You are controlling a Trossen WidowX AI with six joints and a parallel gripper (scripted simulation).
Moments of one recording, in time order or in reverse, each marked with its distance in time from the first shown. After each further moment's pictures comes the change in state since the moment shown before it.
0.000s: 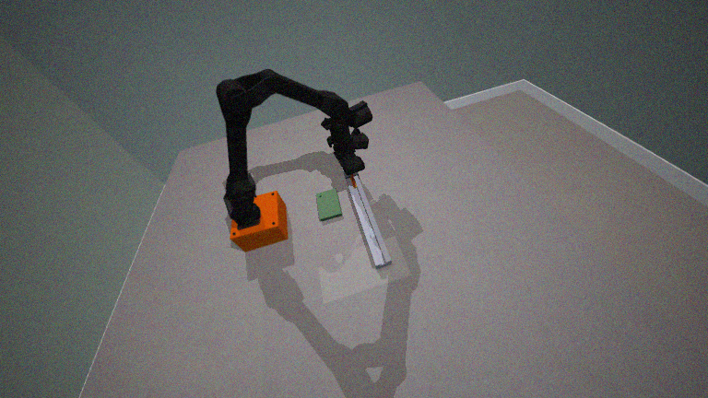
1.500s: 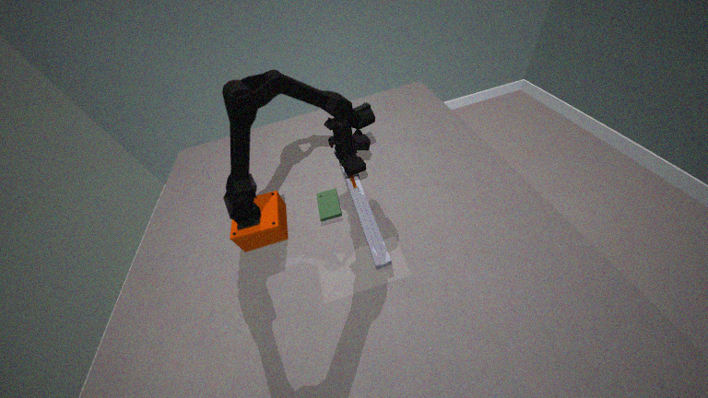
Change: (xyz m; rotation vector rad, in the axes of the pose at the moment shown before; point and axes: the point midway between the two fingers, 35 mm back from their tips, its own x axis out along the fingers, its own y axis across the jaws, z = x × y) arm 0.004 0.000 0.002 0.003 0.040 0.002
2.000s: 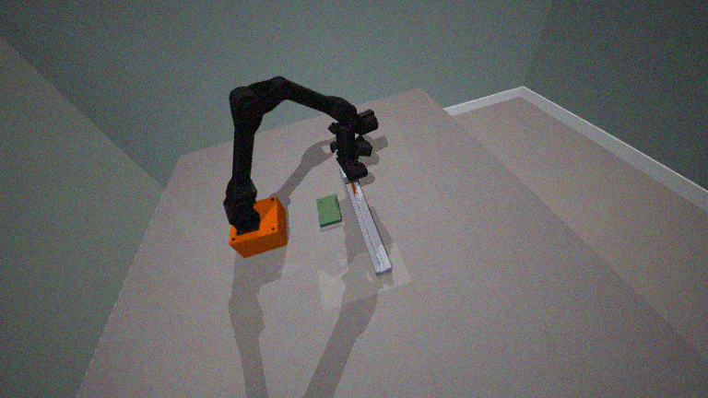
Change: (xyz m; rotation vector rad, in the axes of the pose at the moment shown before) arm 0.000 0.000 0.002 -0.001 0.044 0.004
